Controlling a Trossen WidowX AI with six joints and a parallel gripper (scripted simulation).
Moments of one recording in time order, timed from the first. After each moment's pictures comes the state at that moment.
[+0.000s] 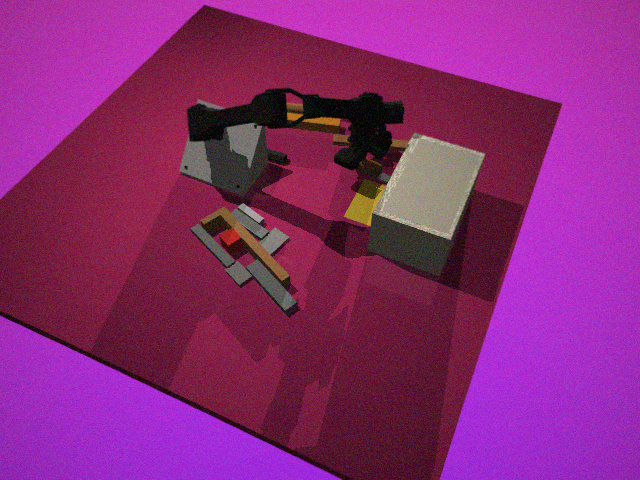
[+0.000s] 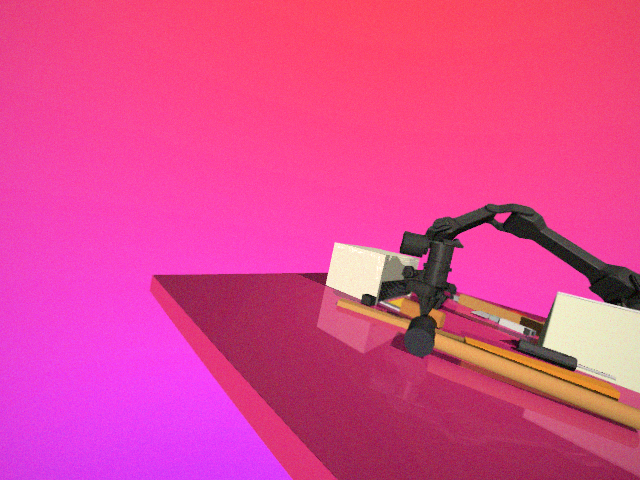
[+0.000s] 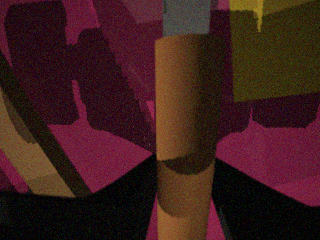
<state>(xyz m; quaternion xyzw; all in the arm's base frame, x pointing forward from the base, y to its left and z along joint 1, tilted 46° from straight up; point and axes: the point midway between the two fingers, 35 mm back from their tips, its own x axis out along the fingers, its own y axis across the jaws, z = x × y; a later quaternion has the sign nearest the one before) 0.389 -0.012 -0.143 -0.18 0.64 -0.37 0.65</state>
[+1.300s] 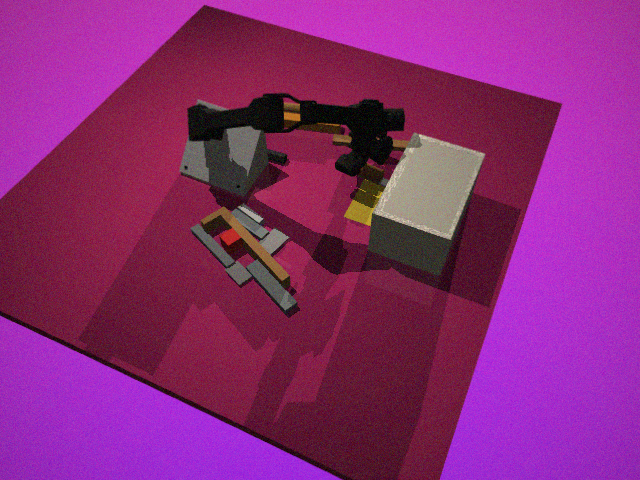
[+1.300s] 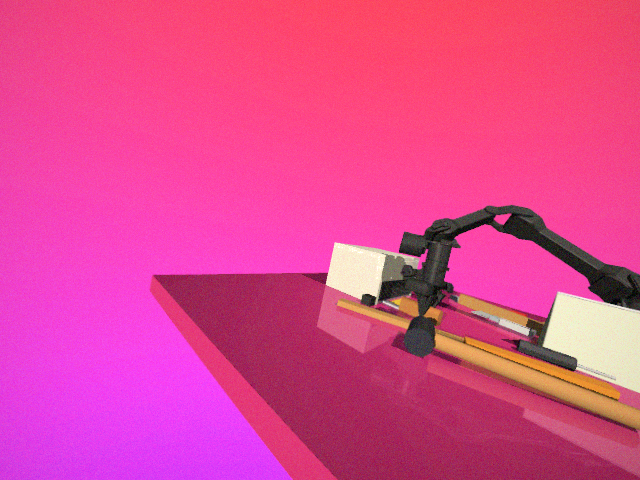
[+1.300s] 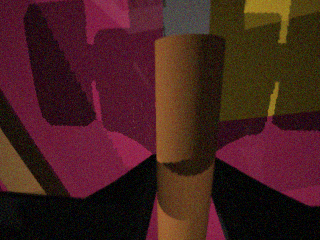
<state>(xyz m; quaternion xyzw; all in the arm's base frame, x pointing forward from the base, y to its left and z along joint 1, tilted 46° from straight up) 0.397 -0.028 -0.131 -0.18 0.64 -0.36 0.65</state>
